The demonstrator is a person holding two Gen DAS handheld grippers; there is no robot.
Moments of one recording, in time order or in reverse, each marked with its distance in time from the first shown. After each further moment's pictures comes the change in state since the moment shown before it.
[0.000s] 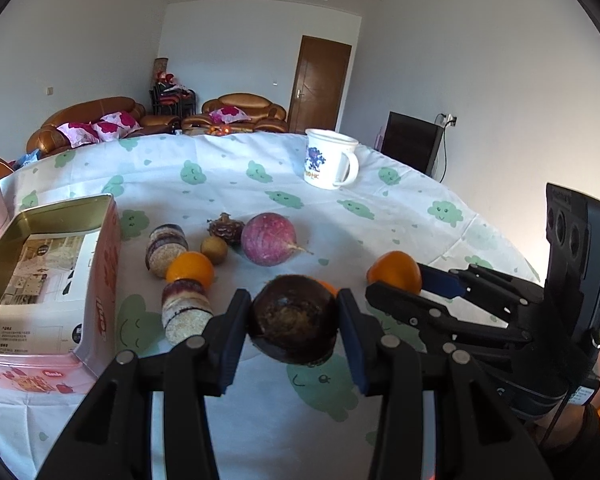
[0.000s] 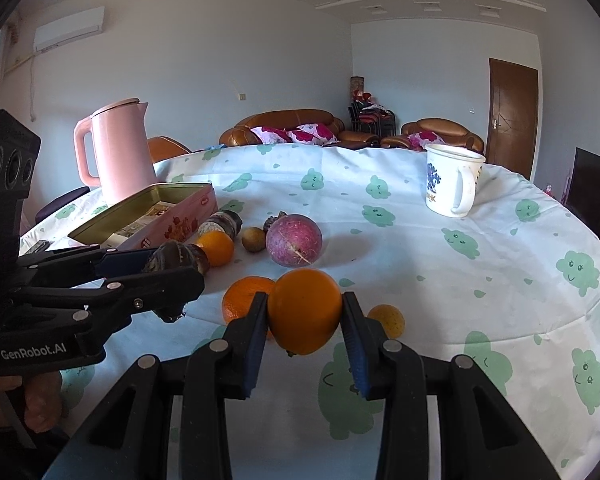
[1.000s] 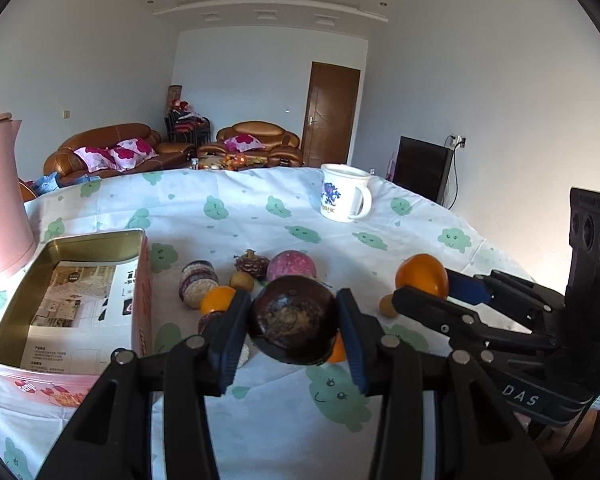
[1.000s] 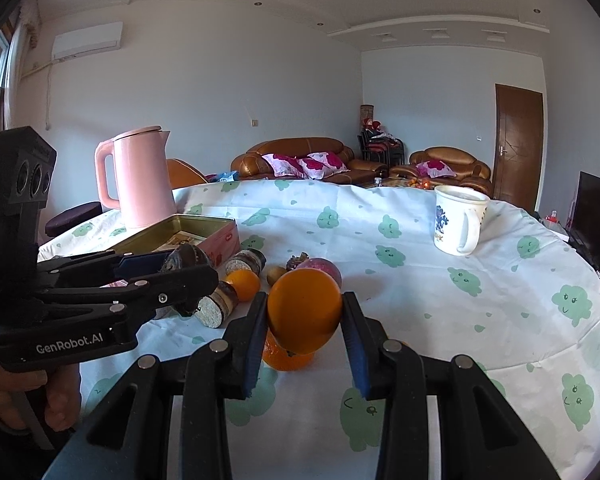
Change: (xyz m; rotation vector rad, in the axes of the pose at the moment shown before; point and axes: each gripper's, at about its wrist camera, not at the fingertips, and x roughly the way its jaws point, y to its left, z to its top) left arm -0.029 0.006 0.009 0.011 -0.112 0.062; right arm -0.028 0.016 0.016 -0.029 -0.110 0.029
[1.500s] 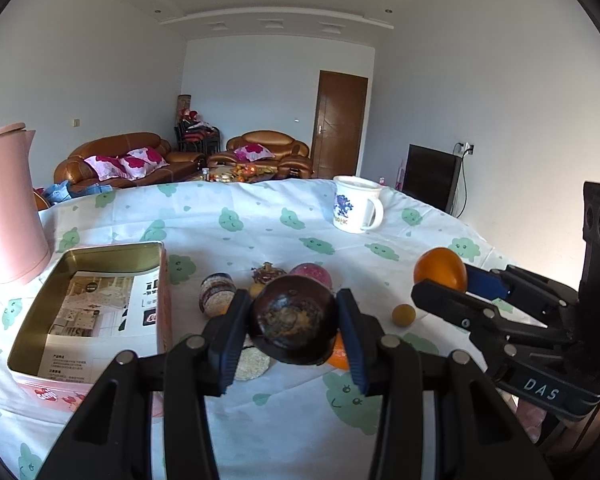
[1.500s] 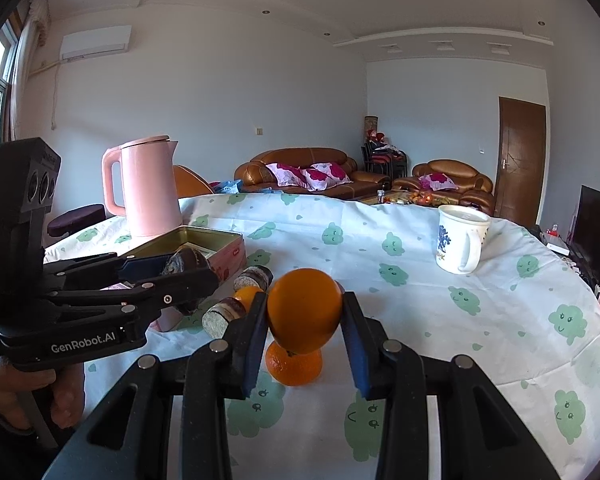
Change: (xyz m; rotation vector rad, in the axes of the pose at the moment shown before) left arm -0.008 0.007 0.005 0.001 -0.029 0.040; right arm -0.008 0.007 0.012 -0.028 -0.036 0.003
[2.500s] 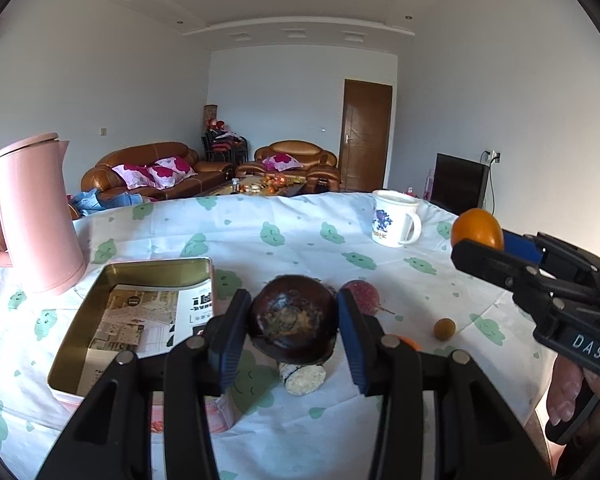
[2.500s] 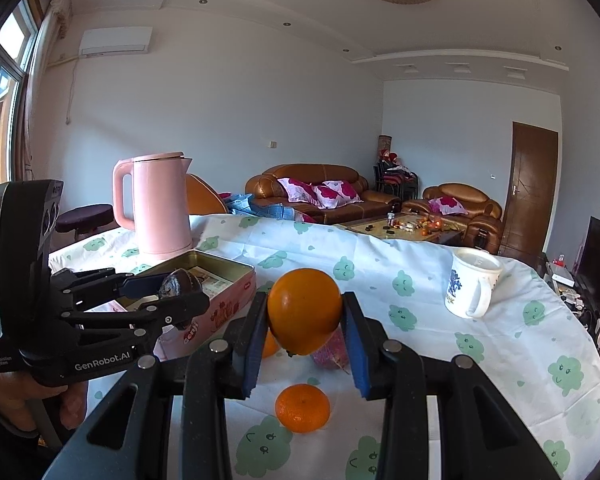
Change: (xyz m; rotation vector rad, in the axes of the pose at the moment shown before) left arm -0.006 0.029 0.009 -0.006 -0.042 0.111; right arm 0.008 0.013 0.035 -0.073 -0.054 0.029
